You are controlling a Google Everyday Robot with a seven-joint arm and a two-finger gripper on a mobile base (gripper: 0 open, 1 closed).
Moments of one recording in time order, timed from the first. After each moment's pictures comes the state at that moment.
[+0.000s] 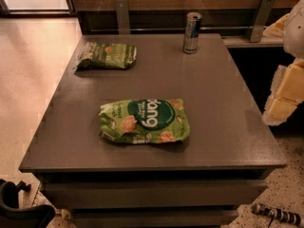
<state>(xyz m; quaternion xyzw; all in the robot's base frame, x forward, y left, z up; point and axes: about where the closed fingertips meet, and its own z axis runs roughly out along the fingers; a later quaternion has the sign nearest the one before) 0.438 -0.214 0.987 -0.60 0.78 -0.05 0.18</state>
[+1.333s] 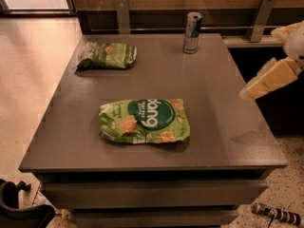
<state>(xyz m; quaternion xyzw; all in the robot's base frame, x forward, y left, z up) 0.512 -0.237 0.958 -0.47 0.80 0.04 0.36</state>
